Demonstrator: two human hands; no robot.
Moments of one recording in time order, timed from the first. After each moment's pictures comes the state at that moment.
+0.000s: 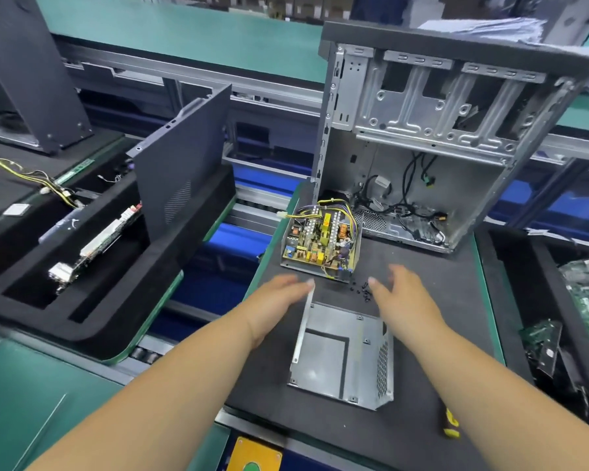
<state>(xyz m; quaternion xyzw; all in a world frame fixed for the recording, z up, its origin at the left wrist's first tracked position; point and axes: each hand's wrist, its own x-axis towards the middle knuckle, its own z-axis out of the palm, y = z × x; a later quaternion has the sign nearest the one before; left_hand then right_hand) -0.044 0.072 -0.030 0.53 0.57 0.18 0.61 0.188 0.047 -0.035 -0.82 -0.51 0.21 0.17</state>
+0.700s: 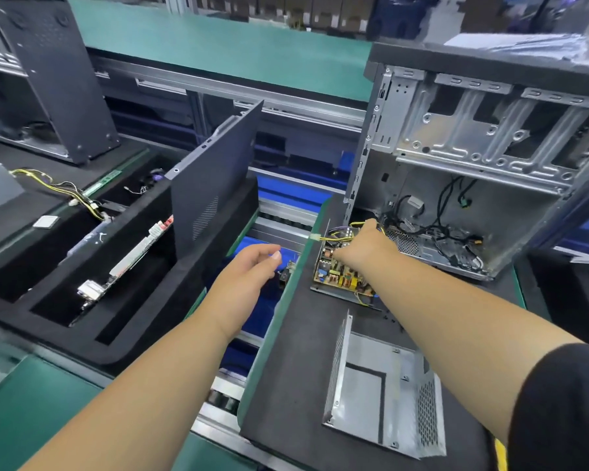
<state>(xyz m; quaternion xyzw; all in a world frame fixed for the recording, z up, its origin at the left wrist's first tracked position) -0.121 0.113 0.010 0.53 0.55 0.38 0.52 0.106 0.207 -0.010 -0.83 -0.51 0.20 0.08</state>
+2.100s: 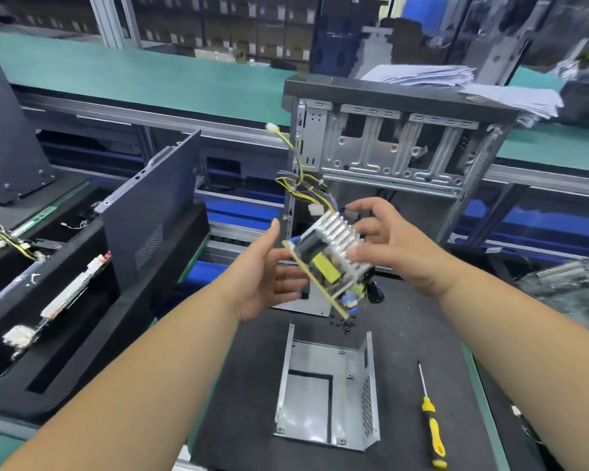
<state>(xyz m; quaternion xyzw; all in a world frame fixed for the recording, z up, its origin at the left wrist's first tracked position) -0.024 0.132 0.061 0.41 0.40 0.25 0.78 0.206 0.090 0.102 -0.54 -0.62 0.43 0.37</state>
